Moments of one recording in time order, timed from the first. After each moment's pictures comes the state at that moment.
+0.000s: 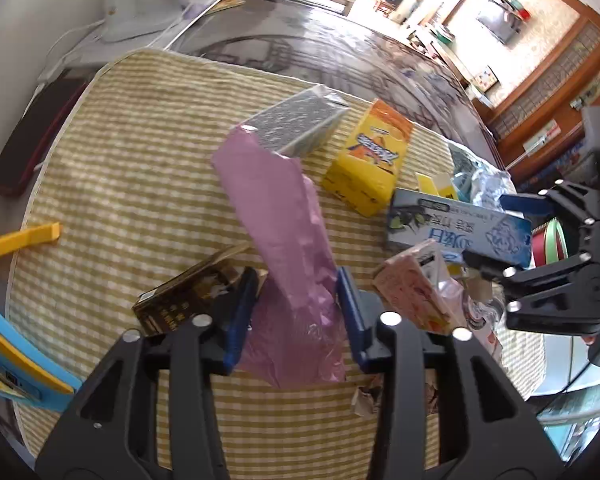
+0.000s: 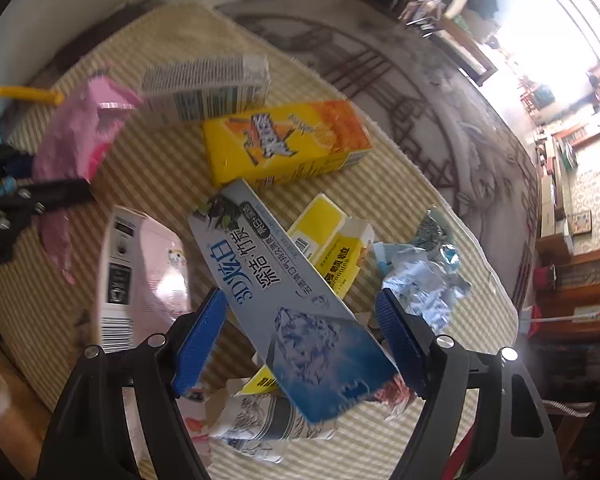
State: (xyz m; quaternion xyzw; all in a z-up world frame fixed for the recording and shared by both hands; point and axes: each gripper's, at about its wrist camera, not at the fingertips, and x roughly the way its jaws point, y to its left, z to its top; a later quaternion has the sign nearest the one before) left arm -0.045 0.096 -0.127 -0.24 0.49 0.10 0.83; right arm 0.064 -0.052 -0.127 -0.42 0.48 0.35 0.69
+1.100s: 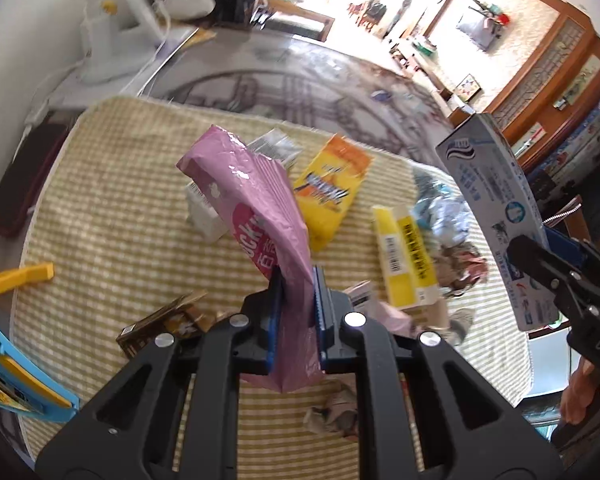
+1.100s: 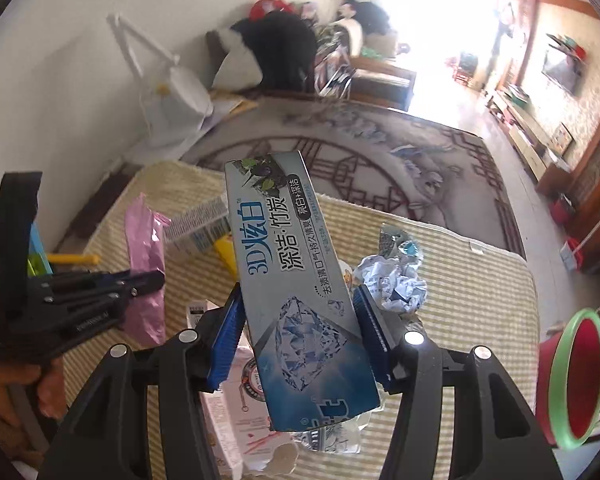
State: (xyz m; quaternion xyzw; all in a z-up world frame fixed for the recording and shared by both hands) left arm -0.028 0.073 -0.089 -0.21 0.45 0.08 0.86; right arm 0.035 -0.112 -0.035 -0.14 0.42 0.32 0.84
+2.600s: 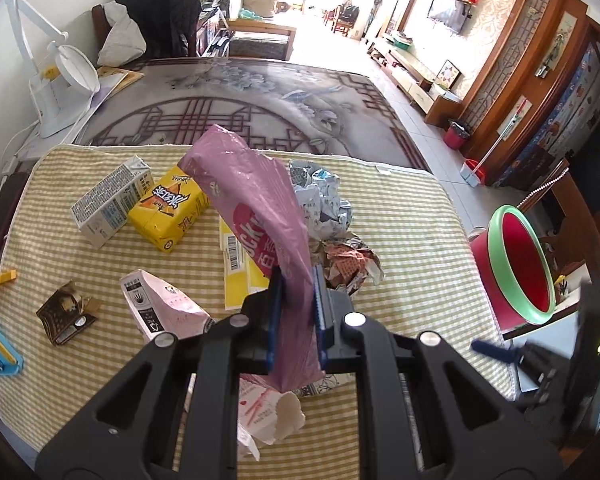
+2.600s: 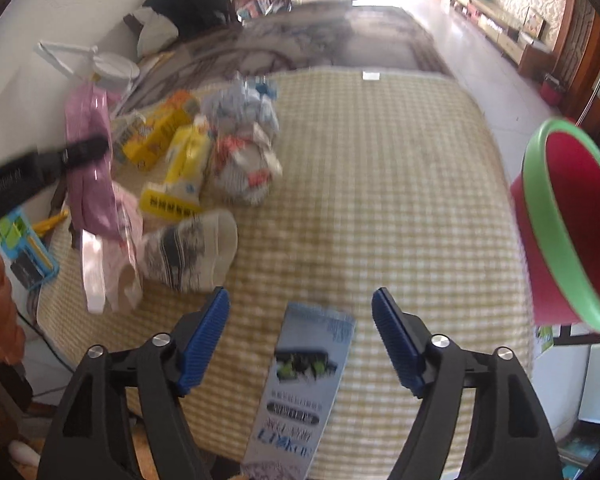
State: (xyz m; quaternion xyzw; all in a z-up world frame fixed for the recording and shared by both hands) left arm 0.015 -0.089 -0.055 -0.15 0.44 0.08 0.88; right arm 0.037 -0.310 -0.105 -0.07 0.57 0.27 0.77
